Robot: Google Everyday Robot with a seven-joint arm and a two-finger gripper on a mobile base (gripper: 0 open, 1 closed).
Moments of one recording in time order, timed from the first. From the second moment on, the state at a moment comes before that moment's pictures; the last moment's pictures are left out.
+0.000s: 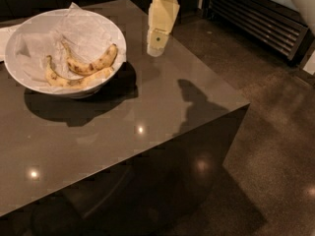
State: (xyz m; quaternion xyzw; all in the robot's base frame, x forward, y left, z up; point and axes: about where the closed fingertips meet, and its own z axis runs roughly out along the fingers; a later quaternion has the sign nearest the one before) arm 0.580 -0.014 1.025 -0.67 0.71 -0.01 0.21
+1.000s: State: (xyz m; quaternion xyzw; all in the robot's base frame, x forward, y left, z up) arm 0.613 0.049 1.024 -0.71 0.67 0.04 0.22
